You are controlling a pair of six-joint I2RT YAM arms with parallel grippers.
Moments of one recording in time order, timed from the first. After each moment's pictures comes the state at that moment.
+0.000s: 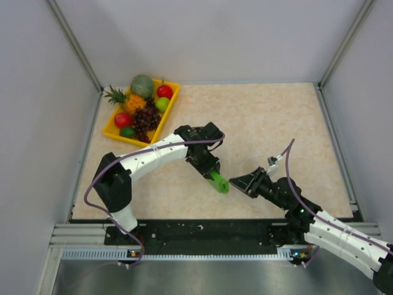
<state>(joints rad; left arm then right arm) -0.87 1.72 1.44 -1.04 0.09 -1.62 0.83 0.46 0.12 0.18 0.01 1.21</state>
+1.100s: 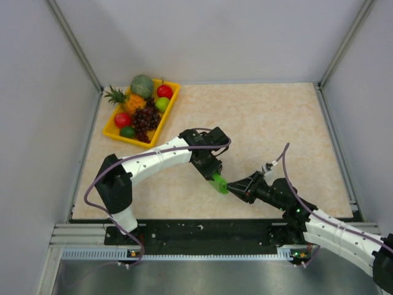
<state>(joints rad) -0.94 1.73 1.46 -1.04 -0.05 -1.62 0.81 0.54 0.06 0.27 -0.13 1.60</state>
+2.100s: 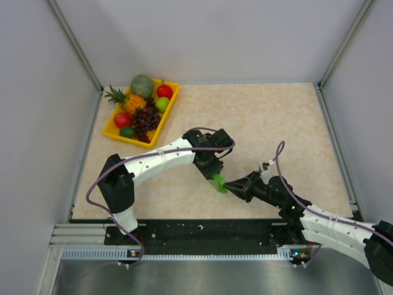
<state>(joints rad) -0.98 1.75 1.50 -1.08 -0.15 -1.62 0.81 0.73 0.07 0.41 -0.14 1.65</state>
